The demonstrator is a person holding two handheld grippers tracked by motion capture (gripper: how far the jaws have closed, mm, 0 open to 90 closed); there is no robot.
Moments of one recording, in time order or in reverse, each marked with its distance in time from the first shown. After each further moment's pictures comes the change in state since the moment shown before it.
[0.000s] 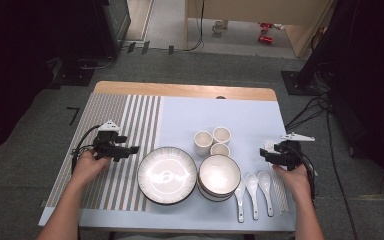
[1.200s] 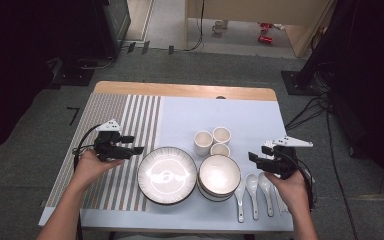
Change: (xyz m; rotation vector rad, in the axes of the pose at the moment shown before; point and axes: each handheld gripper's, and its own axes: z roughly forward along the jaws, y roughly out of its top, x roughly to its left) left arm -0.020 0.011 -0.012 -0.059 -0.137 0.054; right arm 0.067 0.011 -0.051 -0.077 0.130 -0.077
